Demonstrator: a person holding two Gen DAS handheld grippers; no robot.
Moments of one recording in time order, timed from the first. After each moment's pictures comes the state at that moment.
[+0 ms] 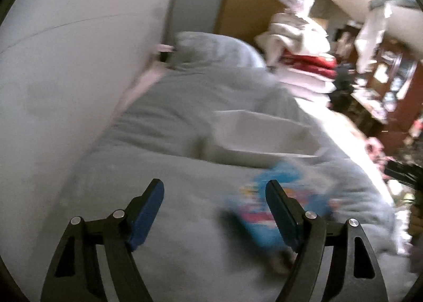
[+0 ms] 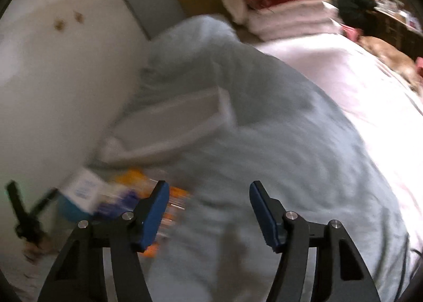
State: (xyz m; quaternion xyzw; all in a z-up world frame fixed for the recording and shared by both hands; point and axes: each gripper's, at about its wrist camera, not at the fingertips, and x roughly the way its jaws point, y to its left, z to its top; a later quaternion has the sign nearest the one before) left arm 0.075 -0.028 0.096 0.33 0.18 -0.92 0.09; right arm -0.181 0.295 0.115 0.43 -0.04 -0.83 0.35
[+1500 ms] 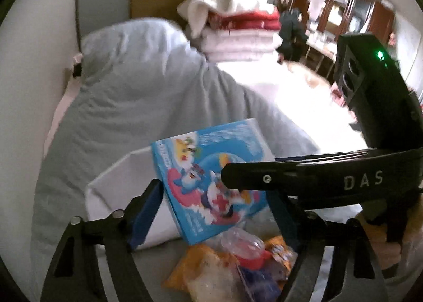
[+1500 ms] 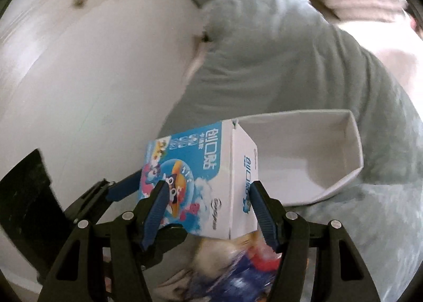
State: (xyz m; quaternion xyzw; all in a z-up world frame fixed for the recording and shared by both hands) left arm -0.156 0.075 0.121 0.43 0.06 -0.90 -0.04; right arm -0.259 0.117 0.140 0.54 -0.04 -0.72 0.43
